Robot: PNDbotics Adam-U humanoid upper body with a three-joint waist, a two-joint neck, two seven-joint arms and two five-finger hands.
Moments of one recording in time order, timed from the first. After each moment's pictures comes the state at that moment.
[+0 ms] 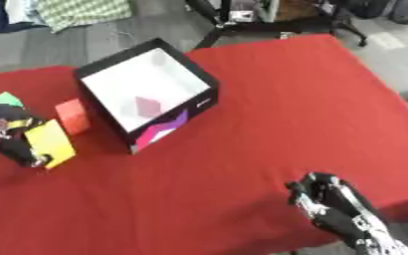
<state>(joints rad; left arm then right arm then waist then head) -0.65 0.69 -0.38 -1.35 -1.01 0.07 -0.89 0.23 -0.08 0.08 -1.87 -0.03 -0.06 0.33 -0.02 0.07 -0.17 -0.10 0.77</state>
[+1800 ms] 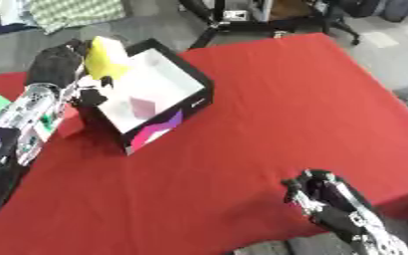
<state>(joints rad) -0.83 0.42 -0.46 -1.15 -1.09 0.35 -0.12 0.21 -0.08 0.09 -1.87 -0.04 -0.05 0.35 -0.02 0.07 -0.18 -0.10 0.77</state>
